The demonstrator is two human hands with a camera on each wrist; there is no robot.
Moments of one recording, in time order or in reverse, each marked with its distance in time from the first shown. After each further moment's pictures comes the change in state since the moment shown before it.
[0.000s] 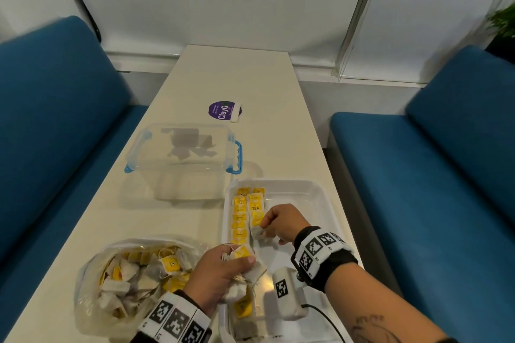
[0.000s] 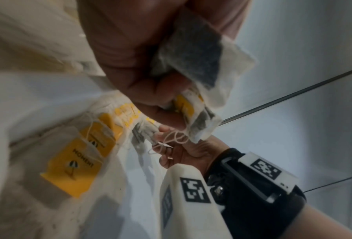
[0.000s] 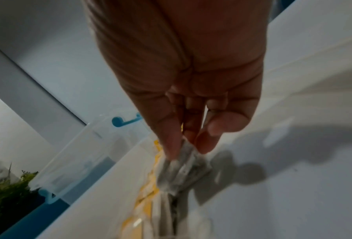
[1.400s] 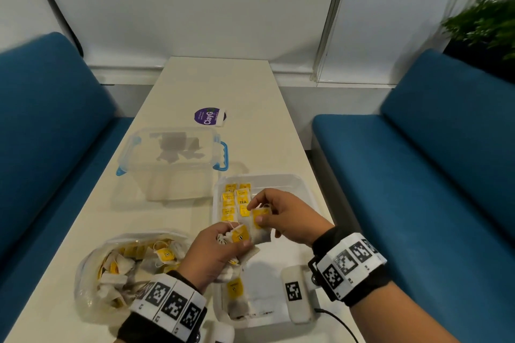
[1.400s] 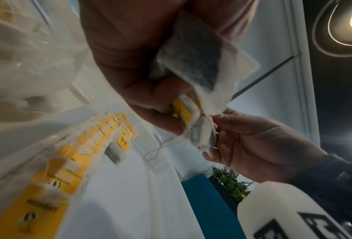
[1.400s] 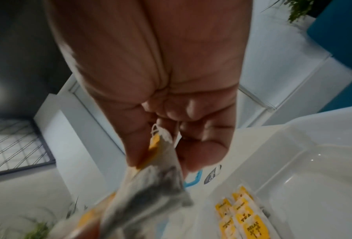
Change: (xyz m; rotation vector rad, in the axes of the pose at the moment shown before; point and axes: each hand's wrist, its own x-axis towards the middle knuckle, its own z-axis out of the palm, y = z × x) left_hand -0.016 0.017 0.009 0.106 -0.094 0.184; right_hand -0.093 -0.009 -0.026 0.051 -0.033 -0.497
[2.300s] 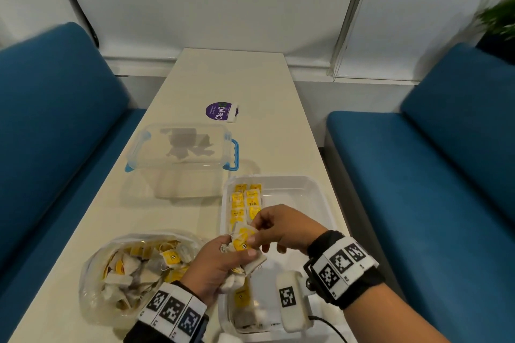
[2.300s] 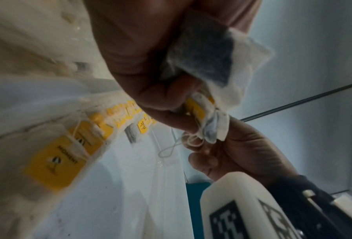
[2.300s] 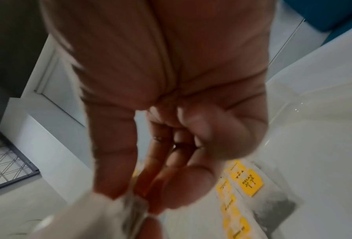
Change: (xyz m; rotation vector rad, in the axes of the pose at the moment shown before) left_hand 0.002 -0.007 -0.004 -0.284 -0.029 -0.209; right_hand 0.026 0.009 0.012 0.059 -0.244 0.234
